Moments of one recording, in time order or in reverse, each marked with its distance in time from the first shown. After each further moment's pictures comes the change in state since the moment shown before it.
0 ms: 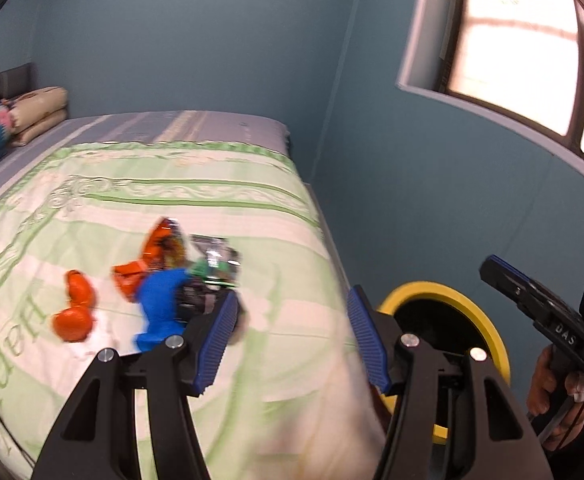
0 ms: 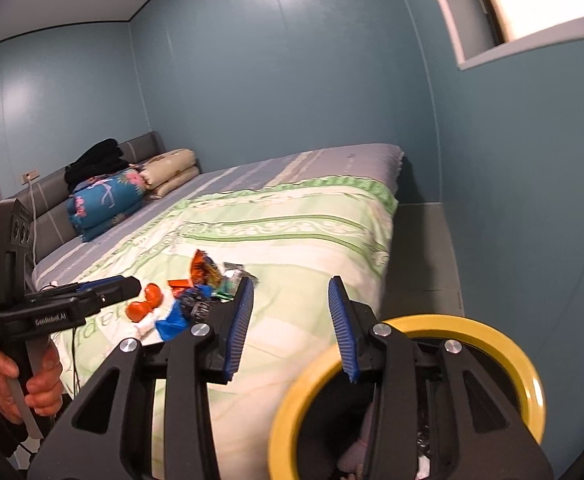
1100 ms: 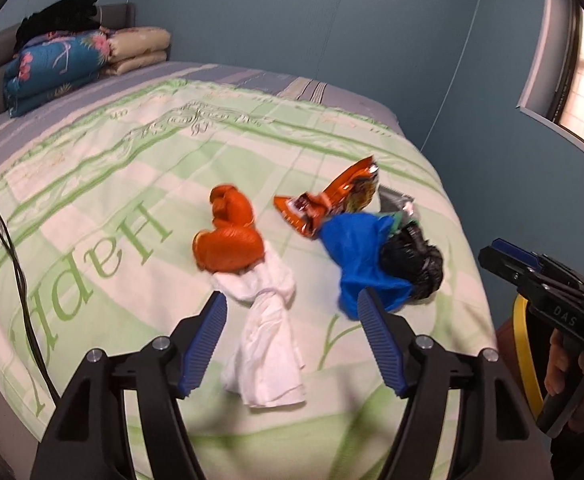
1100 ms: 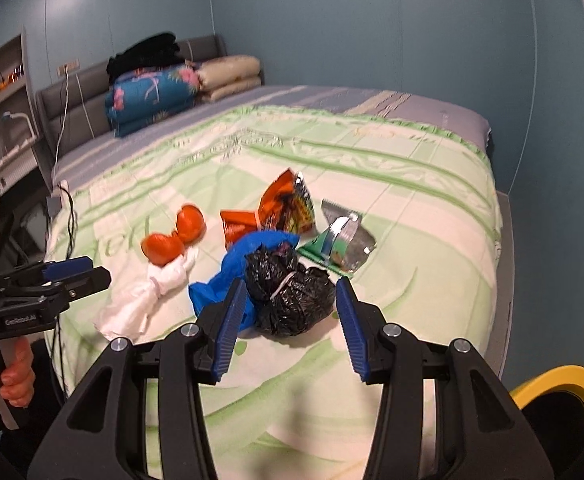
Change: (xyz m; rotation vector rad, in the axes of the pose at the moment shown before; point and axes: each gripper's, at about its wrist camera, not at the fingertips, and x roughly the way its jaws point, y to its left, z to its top) left arm 0.005 0.169 -0.067 -0.239 0.083 0.236; right arm 0.183 0.129 -0.031 -0.264 0.296 0.126
